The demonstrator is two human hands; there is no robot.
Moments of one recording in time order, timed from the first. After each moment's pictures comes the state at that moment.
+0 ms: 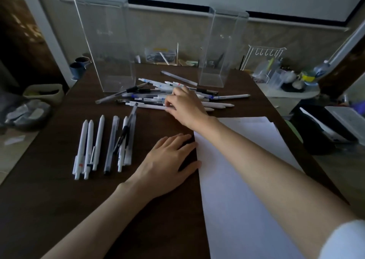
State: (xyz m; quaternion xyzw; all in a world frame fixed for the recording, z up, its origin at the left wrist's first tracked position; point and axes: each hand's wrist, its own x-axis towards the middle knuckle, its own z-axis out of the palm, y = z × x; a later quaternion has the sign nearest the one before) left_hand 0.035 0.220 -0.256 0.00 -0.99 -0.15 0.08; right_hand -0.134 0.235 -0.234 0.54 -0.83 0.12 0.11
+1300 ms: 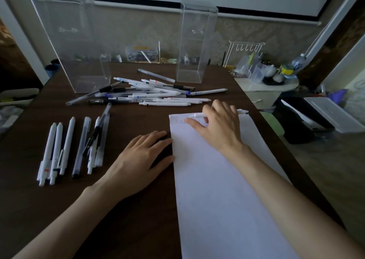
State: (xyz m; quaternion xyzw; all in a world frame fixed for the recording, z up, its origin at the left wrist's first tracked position) left_hand 0.032 0.219 -0.255 0.02 -0.99 -0.15 0.04; right_hand -0.138 0.368 -0.252 0.34 -0.90 0.11 0.25
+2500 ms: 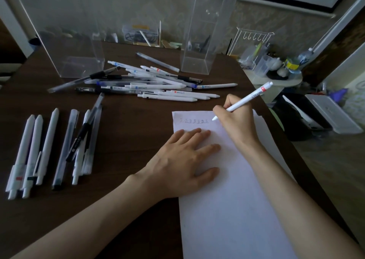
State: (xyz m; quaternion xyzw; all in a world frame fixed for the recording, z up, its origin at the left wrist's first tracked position) left_hand -0.017 0.257 -0.257 -0.11 -0.98 -0.17 0.06; right_hand -0.163 0.364 -0.247 0.21 -0.83 0.52 0.03
